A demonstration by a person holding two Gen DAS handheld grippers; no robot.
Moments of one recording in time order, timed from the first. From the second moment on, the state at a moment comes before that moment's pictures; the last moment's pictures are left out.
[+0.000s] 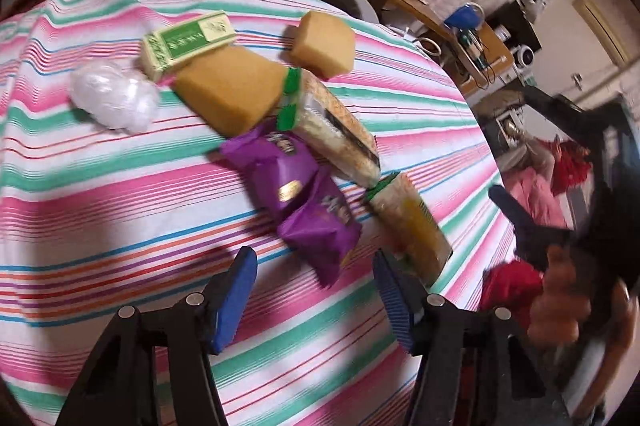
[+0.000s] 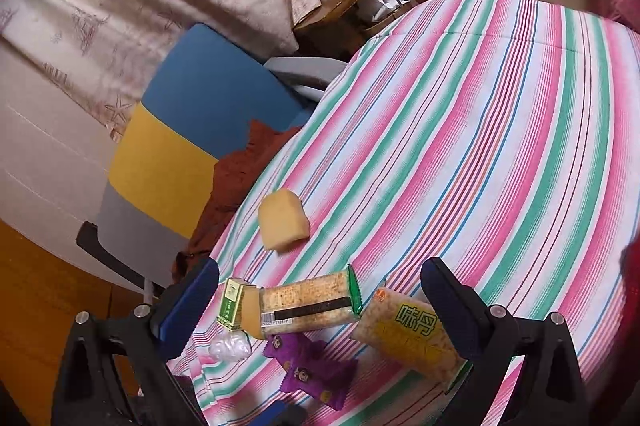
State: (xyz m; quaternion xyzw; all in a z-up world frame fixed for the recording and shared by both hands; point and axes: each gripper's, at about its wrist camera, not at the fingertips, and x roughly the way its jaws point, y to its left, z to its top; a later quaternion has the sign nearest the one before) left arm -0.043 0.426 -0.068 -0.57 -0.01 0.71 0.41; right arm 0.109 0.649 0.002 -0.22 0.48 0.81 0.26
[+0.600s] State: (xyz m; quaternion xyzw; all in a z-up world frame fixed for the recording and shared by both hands) left arm -0.032 0.439 -0.080 -0.51 0.09 0.74 0.43; right arm 0.097 0.639 -0.010 -0.27 0.48 0.80 0.23
